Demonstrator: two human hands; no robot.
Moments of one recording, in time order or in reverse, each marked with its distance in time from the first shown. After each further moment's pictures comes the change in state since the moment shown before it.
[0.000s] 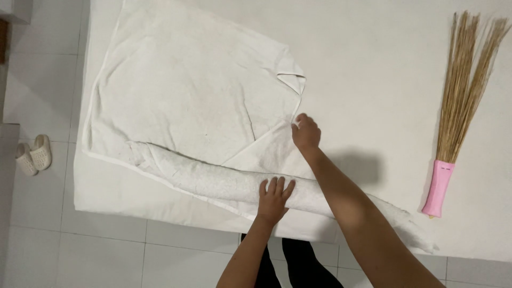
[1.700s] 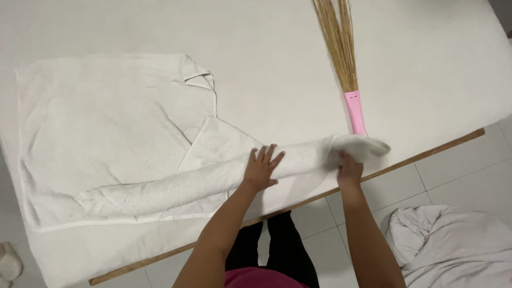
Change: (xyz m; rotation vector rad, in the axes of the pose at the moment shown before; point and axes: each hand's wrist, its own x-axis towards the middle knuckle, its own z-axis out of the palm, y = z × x) left_hand 0.089 0.090 -0.055 0.167 -0.525 0.493; right_hand -0.248 0.357 -0.001 1.846 0.771 0.285
